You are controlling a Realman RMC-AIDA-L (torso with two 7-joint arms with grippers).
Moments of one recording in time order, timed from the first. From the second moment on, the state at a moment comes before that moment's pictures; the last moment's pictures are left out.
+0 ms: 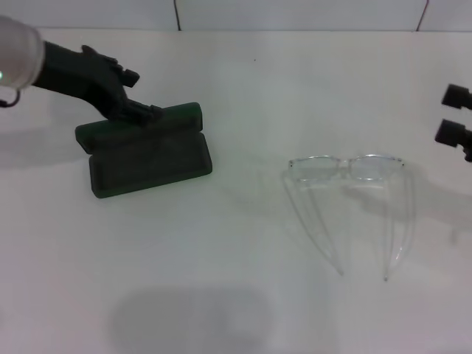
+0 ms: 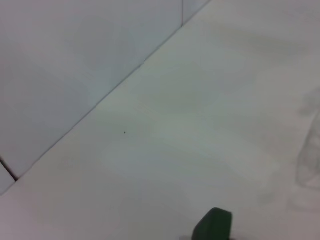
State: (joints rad) left arm -0.70 -2.07 0.92 1.20 2.47 1.52 -1.93; right arm 0.32 1.94 -0.84 -0.70 -1.45 -1.79 1.37
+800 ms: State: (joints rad) left arm -0.73 -2.09 1.09 1.10 2.65 1.38 -1.99; right arm 0.30 1.94 -0.83 -0.69 -1.45 -1.80 1.36
